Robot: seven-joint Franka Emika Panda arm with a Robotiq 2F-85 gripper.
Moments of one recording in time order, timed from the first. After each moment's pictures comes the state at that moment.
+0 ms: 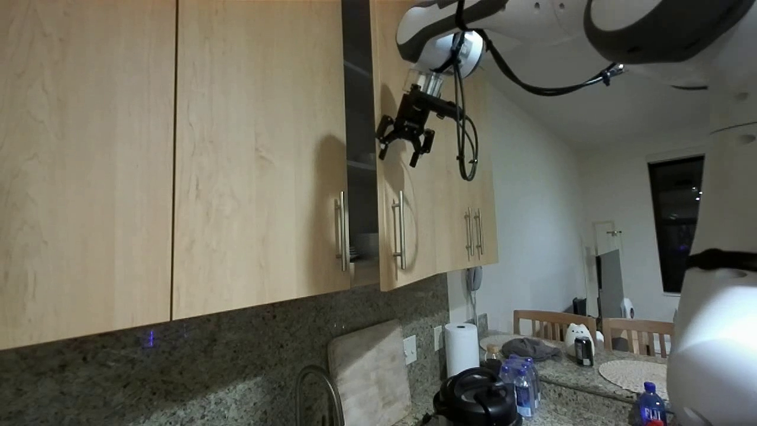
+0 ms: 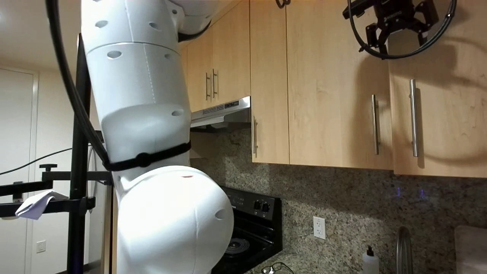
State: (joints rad) arm -0.11 -0.17 -0.17 -1.47 0.10 1.84 0.03
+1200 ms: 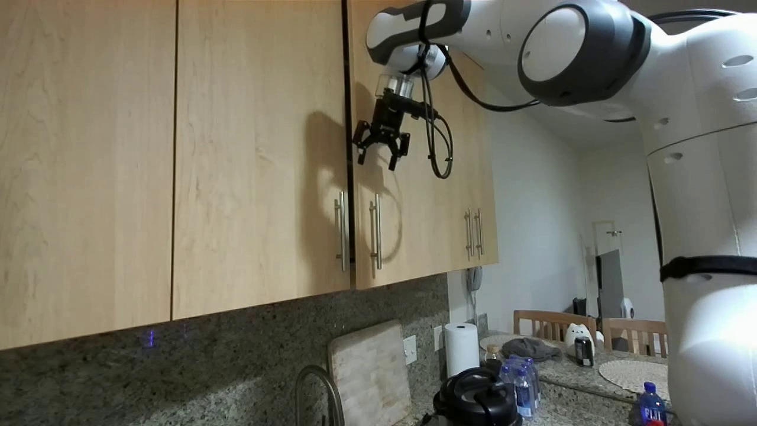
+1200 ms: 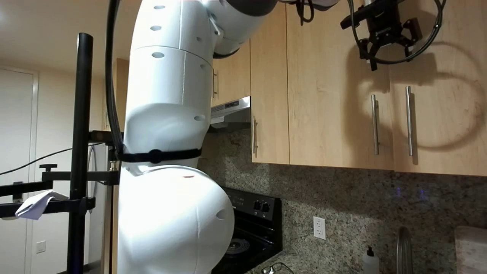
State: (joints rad) arm -0.10 0.05 -0.12 -1.16 0.09 1.63 0.03
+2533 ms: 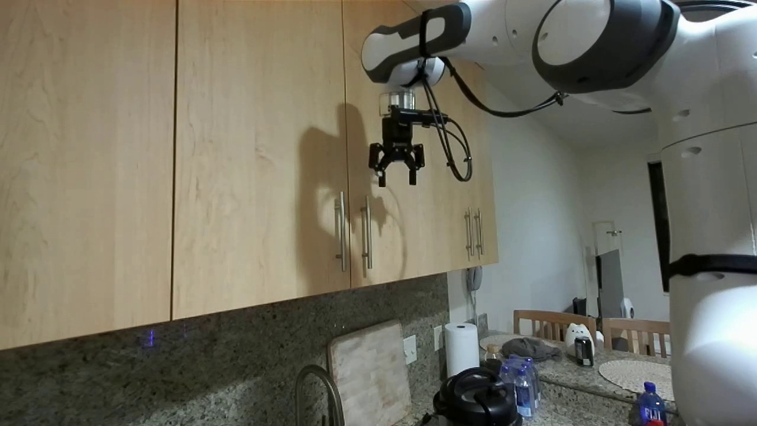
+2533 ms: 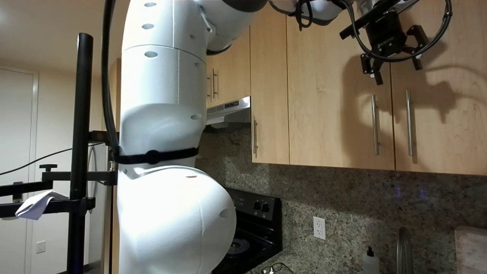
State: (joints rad) arm -0.07 -0.01 -0.11 -1.30 -0.11 1.53 0.03
